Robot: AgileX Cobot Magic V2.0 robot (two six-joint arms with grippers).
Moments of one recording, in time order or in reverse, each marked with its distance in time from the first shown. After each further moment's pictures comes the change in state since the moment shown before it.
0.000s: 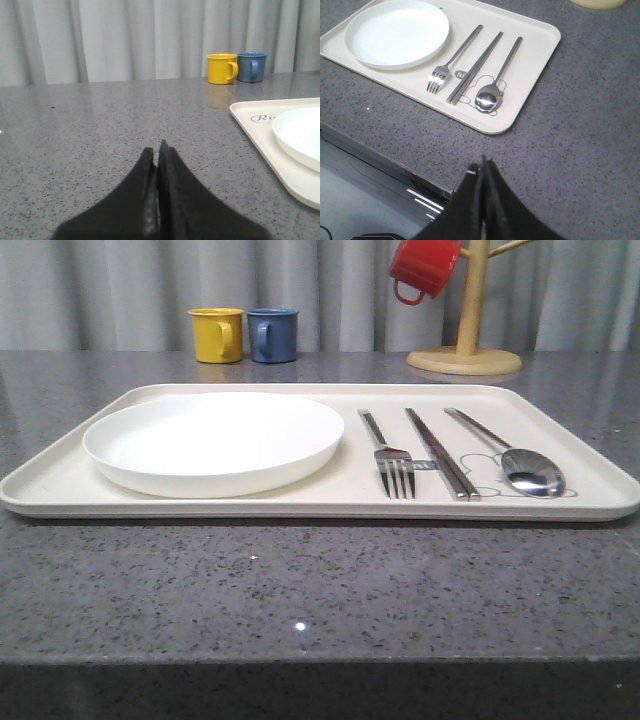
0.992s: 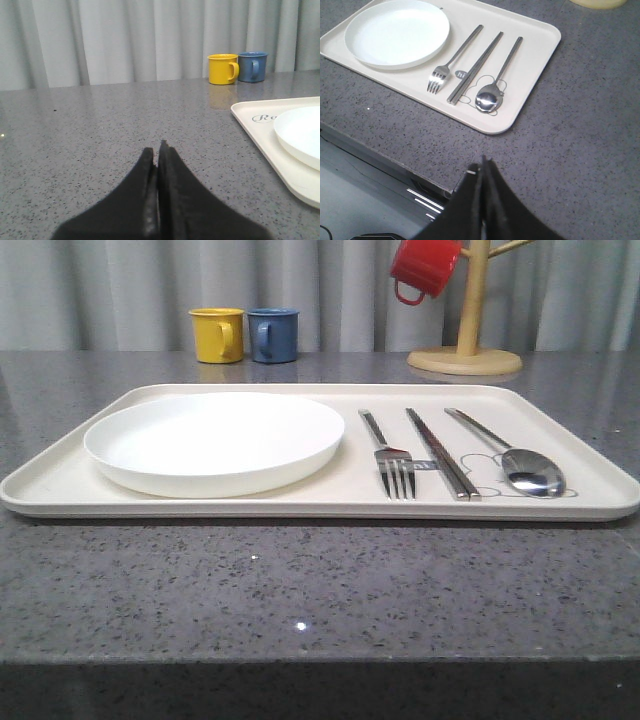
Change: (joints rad) left arm 0.002 0.000 0.000 -0.030 -0.003 0.042; right arm 0.000 0.000 0.000 0.000 0.000 0.000
